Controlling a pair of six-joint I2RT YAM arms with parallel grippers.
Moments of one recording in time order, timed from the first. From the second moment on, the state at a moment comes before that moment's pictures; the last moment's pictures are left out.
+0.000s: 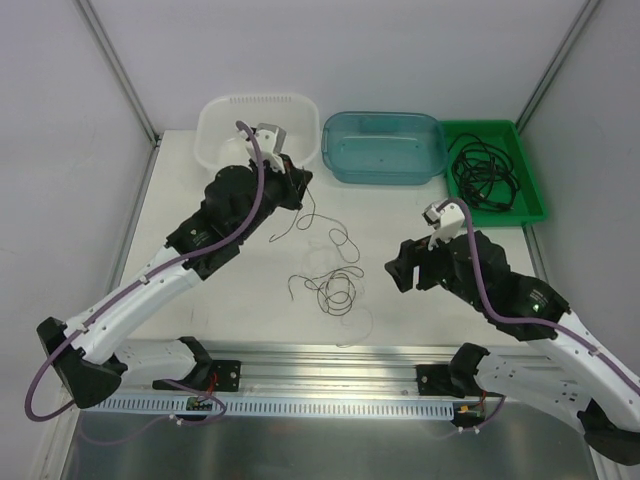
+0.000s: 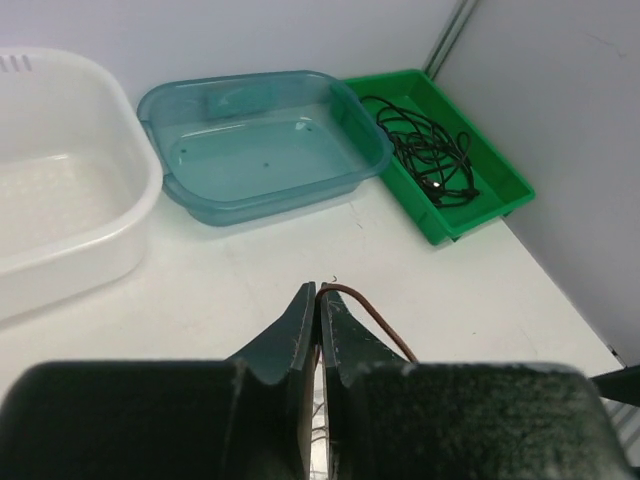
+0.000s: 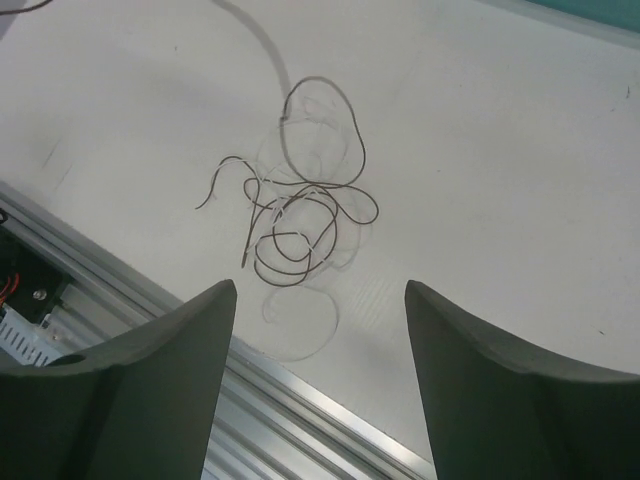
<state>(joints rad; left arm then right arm) -0.80 1.15 1.20 -0.11 -0.24 -0.28 0.89 0.75 1.03 -0.77 0.25 0.33</state>
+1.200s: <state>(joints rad) -0.24 1.87 2.34 -0.11 -0.19 -0.20 0.89 0.58 0.77 -0.82 0.17 0.35</state>
